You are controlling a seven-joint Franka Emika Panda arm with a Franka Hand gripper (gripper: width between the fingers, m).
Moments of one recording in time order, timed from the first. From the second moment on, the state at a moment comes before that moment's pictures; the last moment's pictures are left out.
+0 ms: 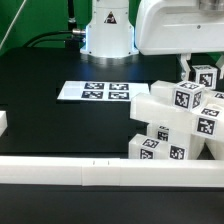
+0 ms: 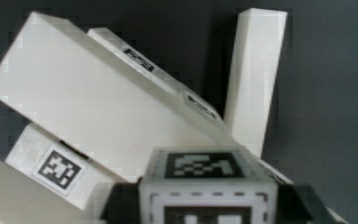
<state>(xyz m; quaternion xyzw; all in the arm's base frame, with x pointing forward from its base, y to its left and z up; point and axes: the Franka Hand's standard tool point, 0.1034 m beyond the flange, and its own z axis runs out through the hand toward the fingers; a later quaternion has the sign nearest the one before) 0.583 0.111 0.117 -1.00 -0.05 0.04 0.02</state>
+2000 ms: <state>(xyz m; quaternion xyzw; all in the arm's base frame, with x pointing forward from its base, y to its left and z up) 0.584 0.121 0.118 -0.95 0.30 0.03 0.03</state>
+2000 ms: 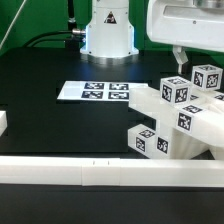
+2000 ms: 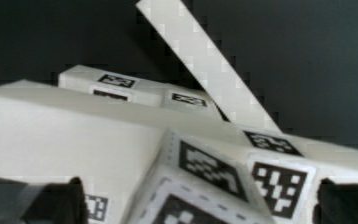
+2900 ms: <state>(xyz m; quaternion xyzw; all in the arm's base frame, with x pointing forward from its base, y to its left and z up) 0.586 0.121 0.115 -1.00 -0.07 0.00 0.02</state>
